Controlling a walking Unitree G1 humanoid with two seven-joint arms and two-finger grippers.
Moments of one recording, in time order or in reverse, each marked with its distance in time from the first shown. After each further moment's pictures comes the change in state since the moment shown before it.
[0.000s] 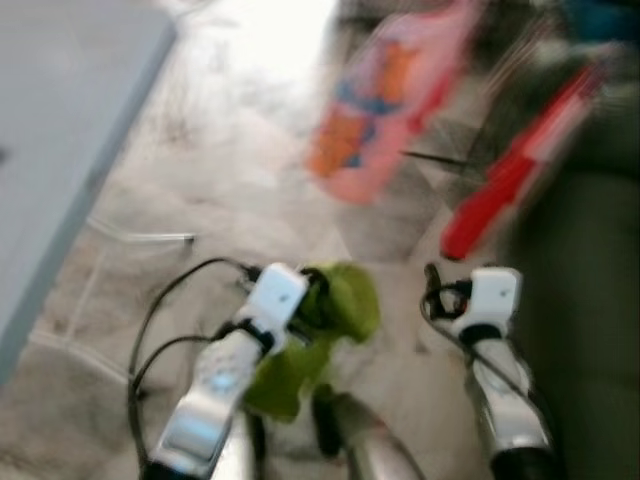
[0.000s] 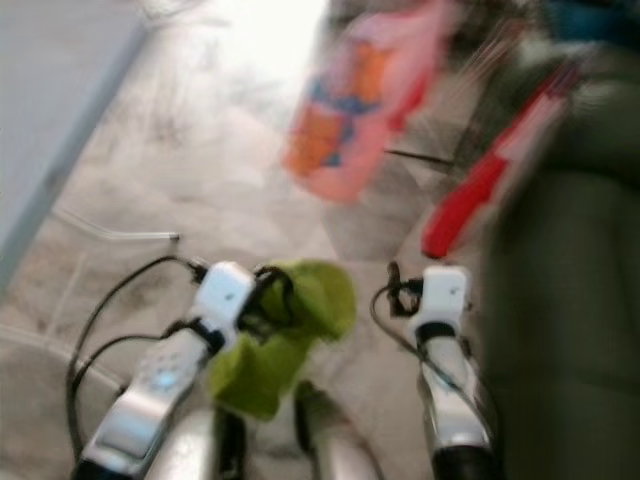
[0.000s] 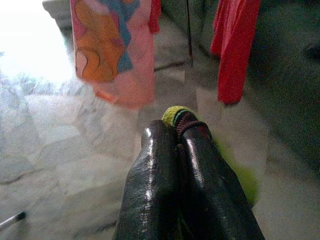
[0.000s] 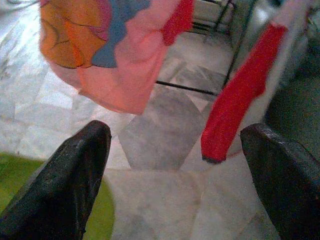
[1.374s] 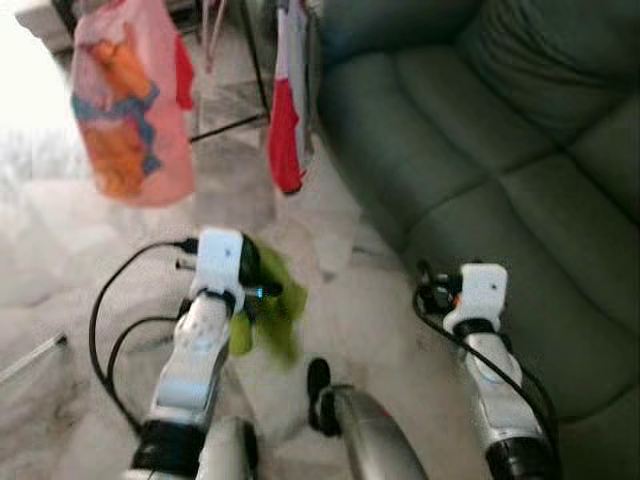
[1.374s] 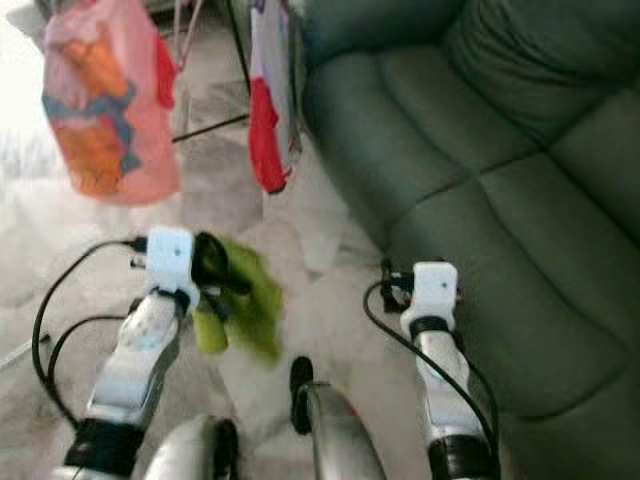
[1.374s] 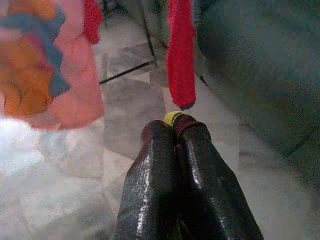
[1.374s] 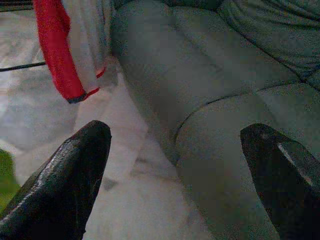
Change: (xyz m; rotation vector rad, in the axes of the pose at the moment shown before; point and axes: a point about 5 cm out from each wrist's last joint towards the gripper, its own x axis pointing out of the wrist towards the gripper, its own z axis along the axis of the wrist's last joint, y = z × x) left arm 0.019 0.066 0.006 -0.152 0.048 0.487; right arm 0.006 0.008 0.001 -0.014 0.002 0.022
